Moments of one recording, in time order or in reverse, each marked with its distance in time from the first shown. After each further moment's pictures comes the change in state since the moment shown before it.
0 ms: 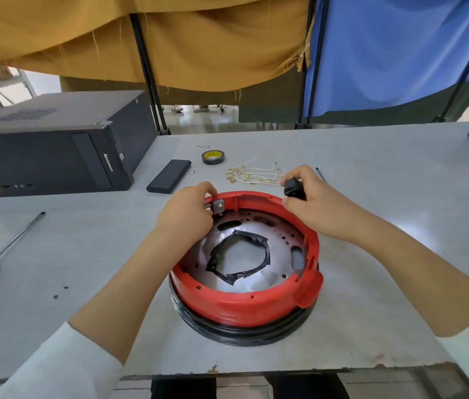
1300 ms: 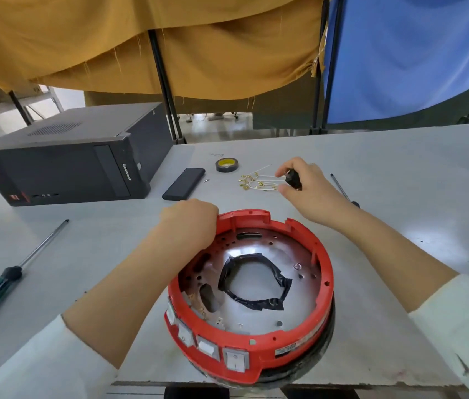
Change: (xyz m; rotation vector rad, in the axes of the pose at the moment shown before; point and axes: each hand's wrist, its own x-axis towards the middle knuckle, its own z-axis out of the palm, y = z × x) left_hand -0.005 0.011 -0.026 0.653 -0.285 -0.030; right_hand 0.048 0.005 0.017 0.051 0.117 -0.101
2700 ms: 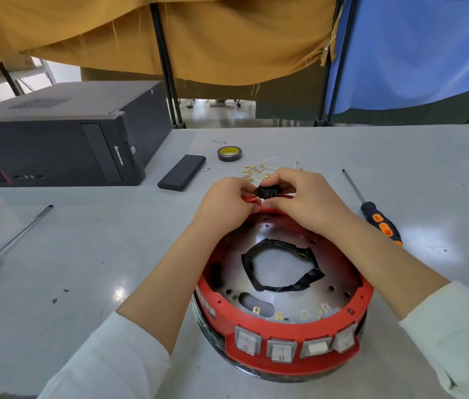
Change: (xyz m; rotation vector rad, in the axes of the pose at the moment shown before) left_hand 0.062 0.031 0.030 -0.993 0.246 0.119; right_hand 0.016 0.014 0.032 -0.006 -0.033 -0.085
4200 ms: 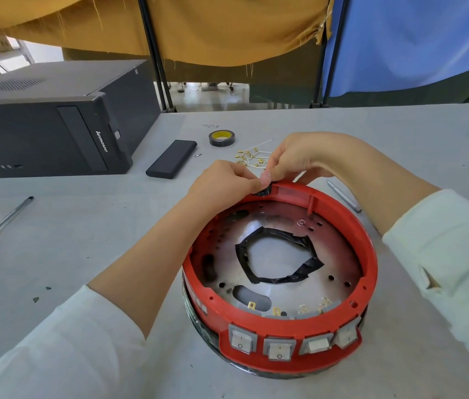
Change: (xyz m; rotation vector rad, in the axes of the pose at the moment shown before) left_hand 0.011 0.003 -0.002 -0.129 -0.110 -0.092; right_hand 0.053 -0.028 -0.030 -0.153 -0.520 0.539
